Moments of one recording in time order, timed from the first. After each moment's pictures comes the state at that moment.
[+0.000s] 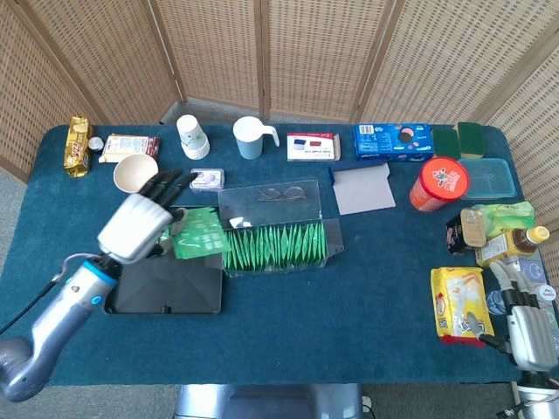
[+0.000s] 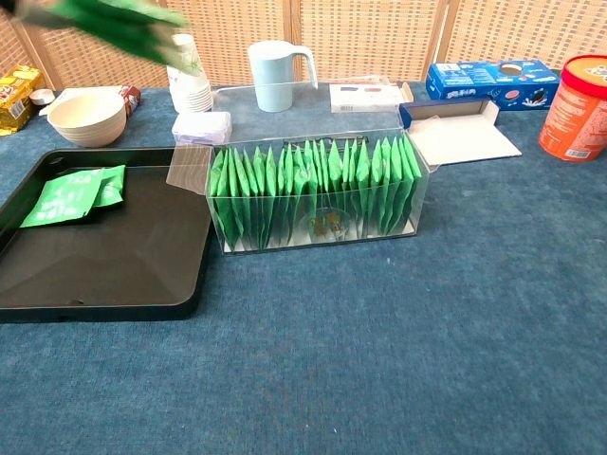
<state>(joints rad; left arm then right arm) -0.78 -1.01 0.00 -1.91 1.34 1.28 0.31 -0.01 -1.25 0.08 -1.48 -1.57 1.56 0.30</state>
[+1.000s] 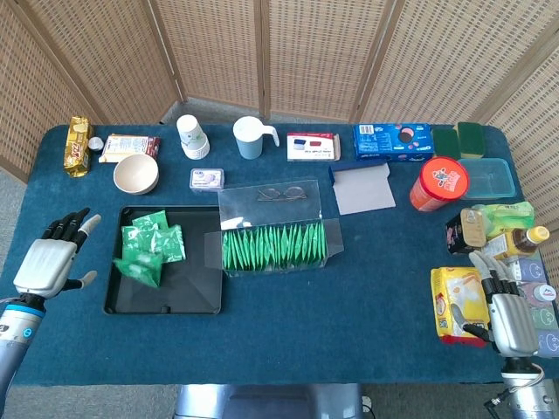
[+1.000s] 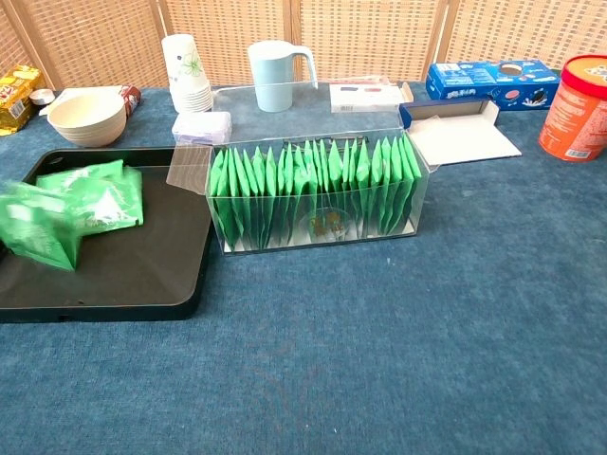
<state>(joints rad) -0.43 -1.07 0.06 -1.70 1.26 1.29 0.19 0.05 -1.24 0.07 -1.53 -1.56 1.52 0.25</state>
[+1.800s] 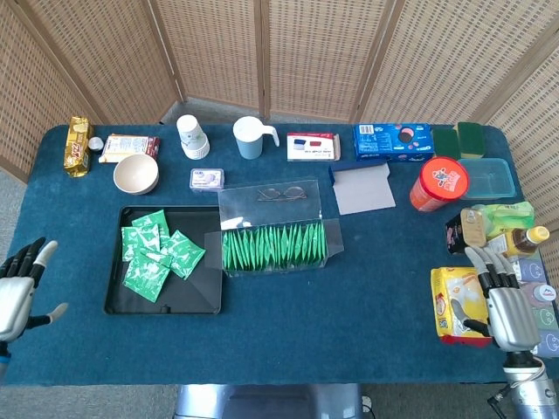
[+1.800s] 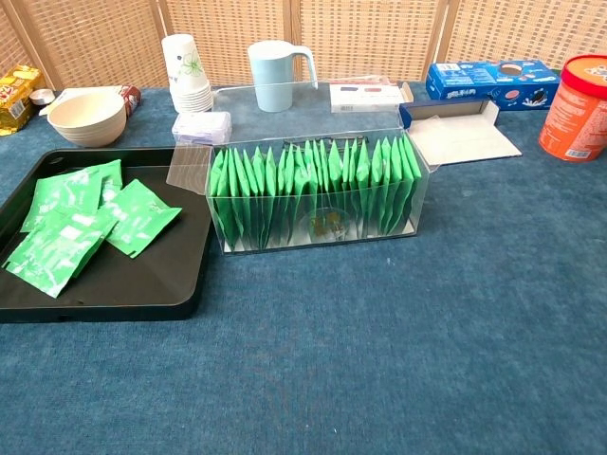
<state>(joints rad) -0.18 -1.03 0.10 -1.78 1.35 1.49 0.14 0.08 -1.20 0.07 -1.54 -1.58 1.50 0.17</state>
